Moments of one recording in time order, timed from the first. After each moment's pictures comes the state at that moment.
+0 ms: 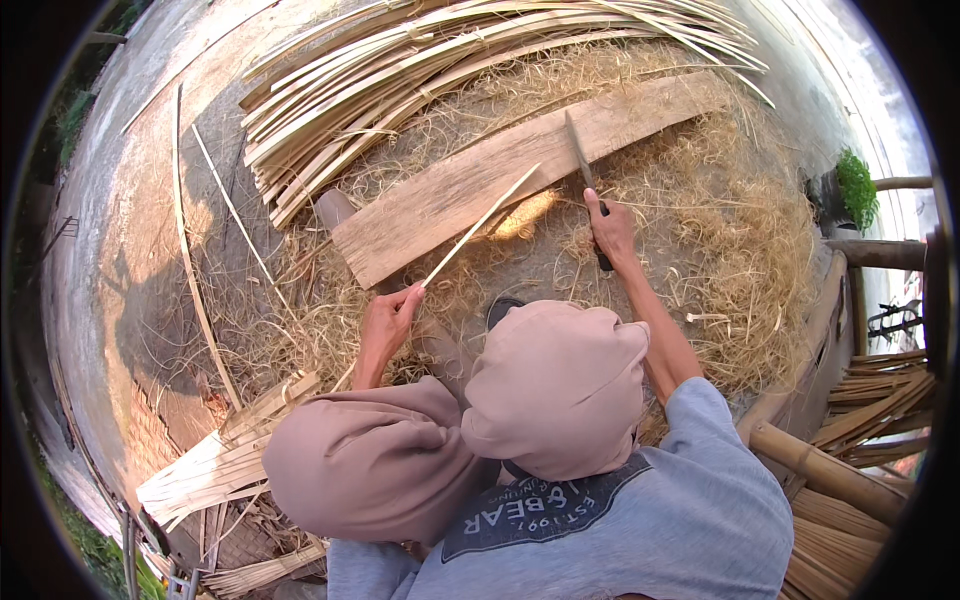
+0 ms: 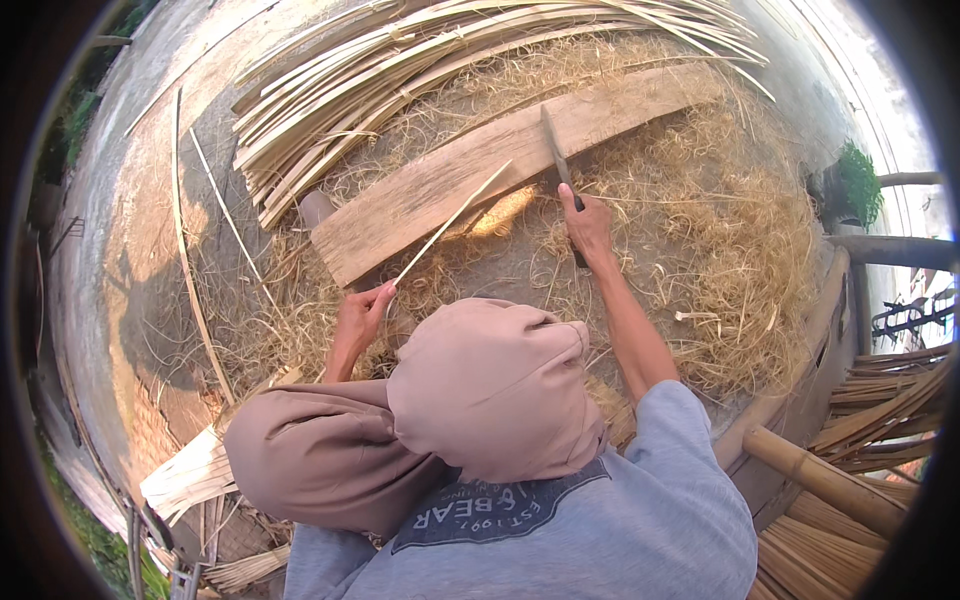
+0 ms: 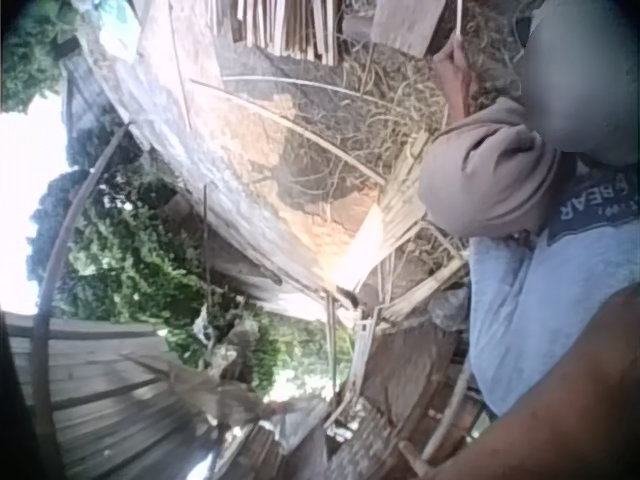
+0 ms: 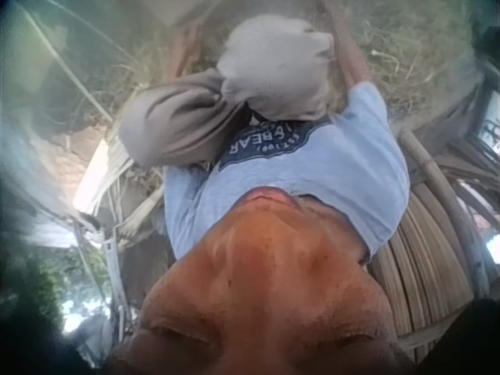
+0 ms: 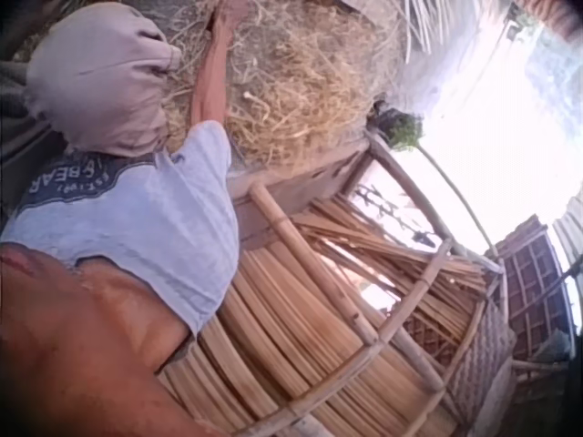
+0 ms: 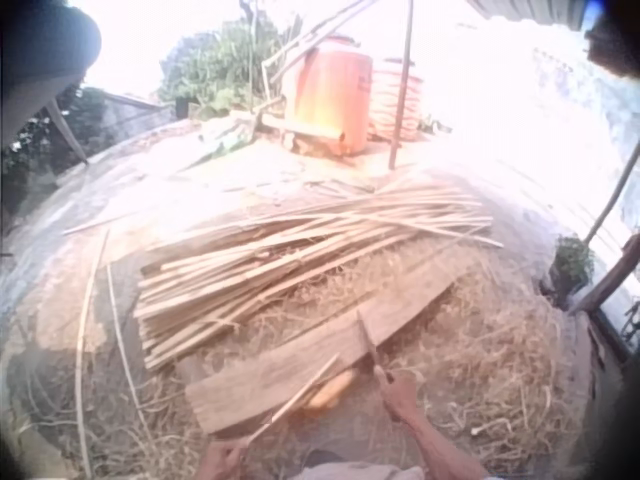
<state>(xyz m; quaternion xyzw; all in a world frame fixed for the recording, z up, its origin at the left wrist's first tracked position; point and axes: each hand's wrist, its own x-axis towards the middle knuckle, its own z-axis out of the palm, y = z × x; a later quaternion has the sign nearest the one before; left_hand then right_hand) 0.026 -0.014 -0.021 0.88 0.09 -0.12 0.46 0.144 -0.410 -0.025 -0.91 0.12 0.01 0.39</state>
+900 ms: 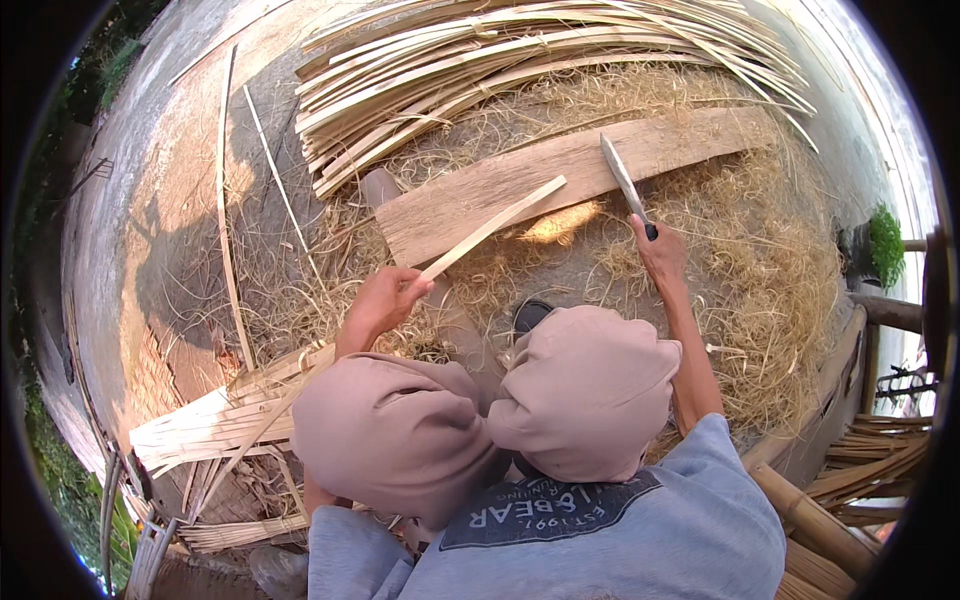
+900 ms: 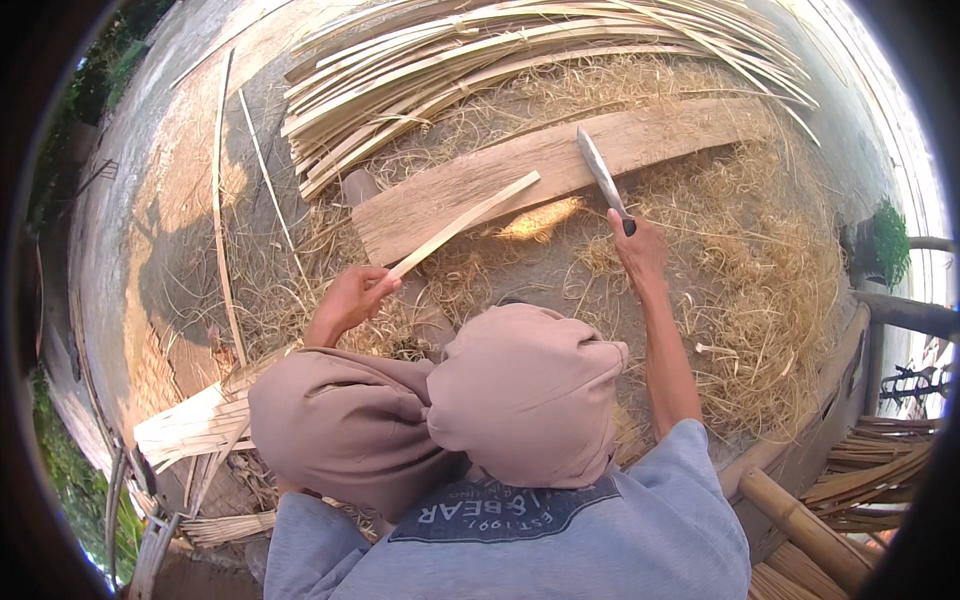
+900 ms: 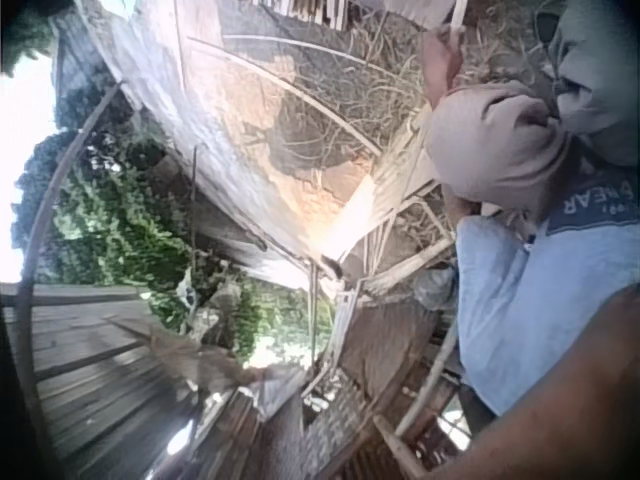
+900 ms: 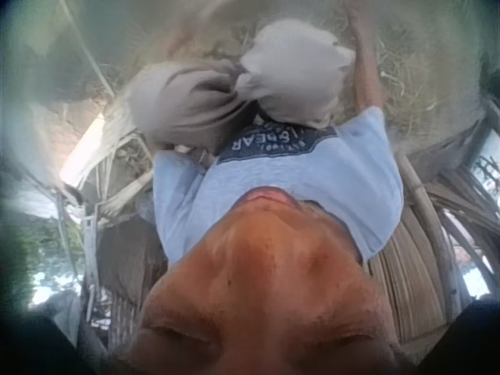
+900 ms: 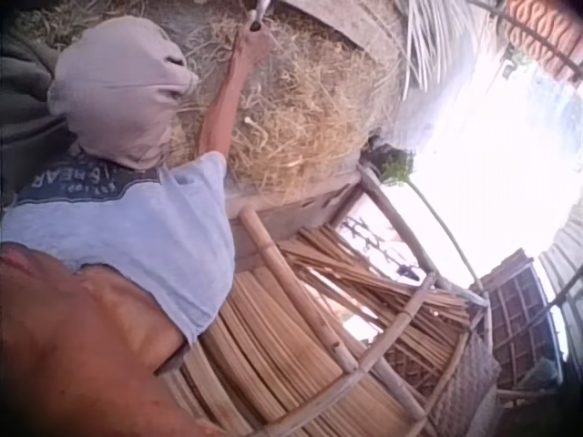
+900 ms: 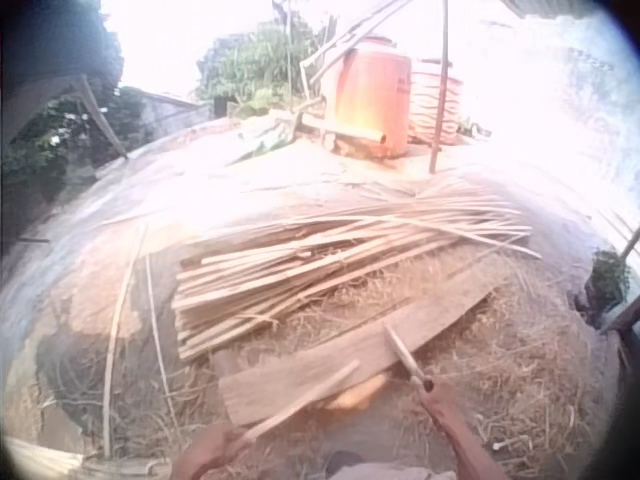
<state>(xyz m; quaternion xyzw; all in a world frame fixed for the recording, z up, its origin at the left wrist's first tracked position) 0.051 0.015 0.073 0.89 0.12 -0.29 0.34 0.154 -0.431 -0.003 -0.97 0.13 0.04 0.18</state>
